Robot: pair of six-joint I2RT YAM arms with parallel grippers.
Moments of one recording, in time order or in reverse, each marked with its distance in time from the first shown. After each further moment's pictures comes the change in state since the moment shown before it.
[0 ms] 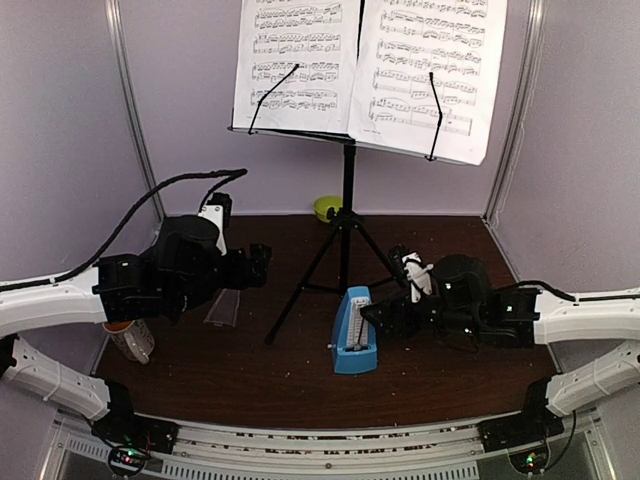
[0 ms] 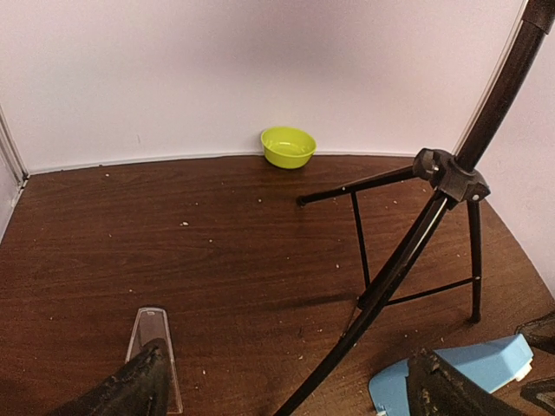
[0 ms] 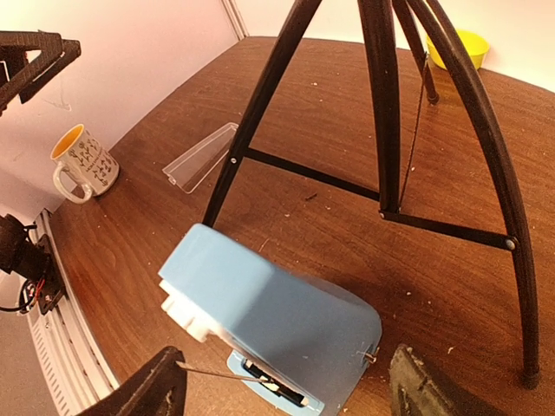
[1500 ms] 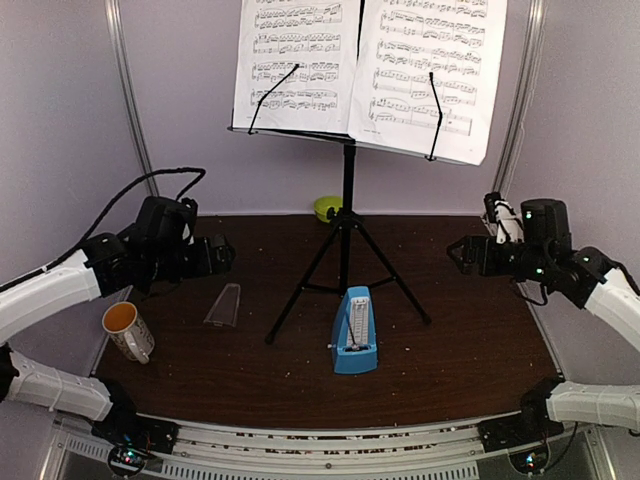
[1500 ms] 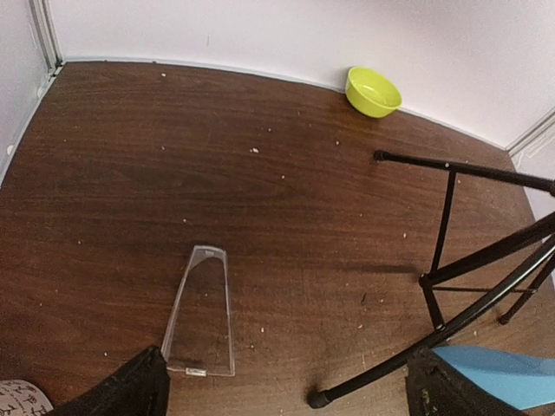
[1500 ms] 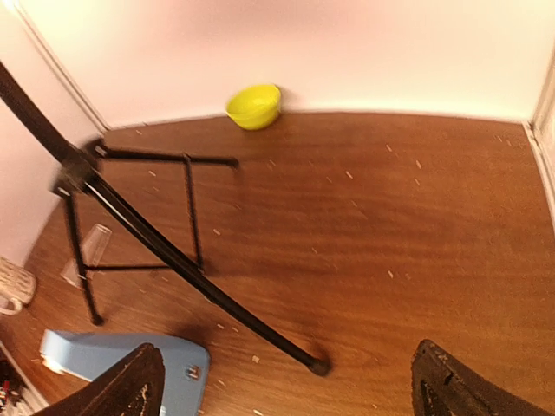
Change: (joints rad) left arm 0.375 -0.032 0.010 -0.239 0.347 -0.108; right arm -0.594 -0.269 0.174 -0.481 -0.148 -0.114
